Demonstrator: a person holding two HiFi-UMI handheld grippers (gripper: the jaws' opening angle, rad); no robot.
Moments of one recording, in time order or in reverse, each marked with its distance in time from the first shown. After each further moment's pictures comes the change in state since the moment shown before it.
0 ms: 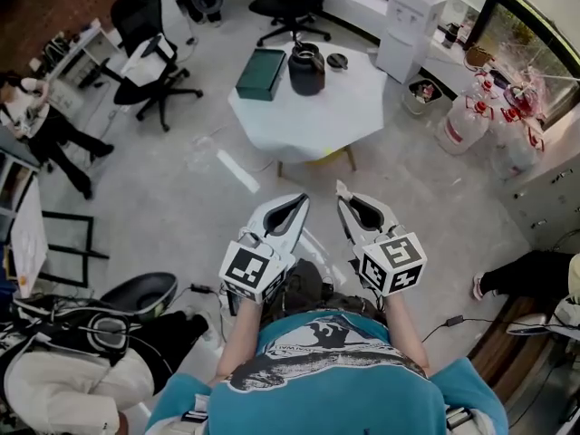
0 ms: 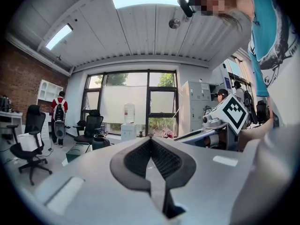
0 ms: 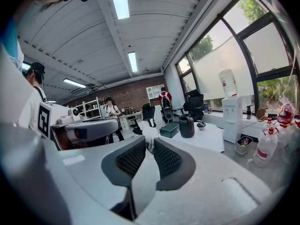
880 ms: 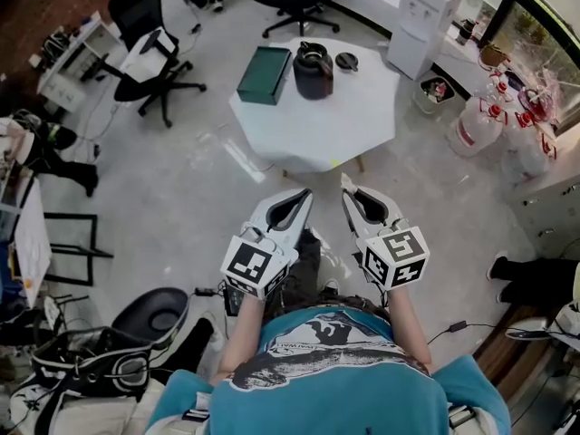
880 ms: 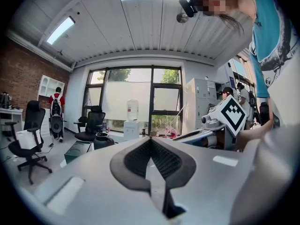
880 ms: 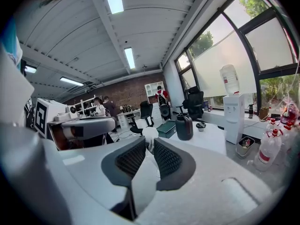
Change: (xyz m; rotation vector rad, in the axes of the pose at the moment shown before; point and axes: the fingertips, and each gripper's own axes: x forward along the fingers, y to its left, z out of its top) left arm 0.063 0.041 -0.009 -0.028 0.041 0.020; right arm 0.052 -0.061 0.013 0.006 0.040 0.007
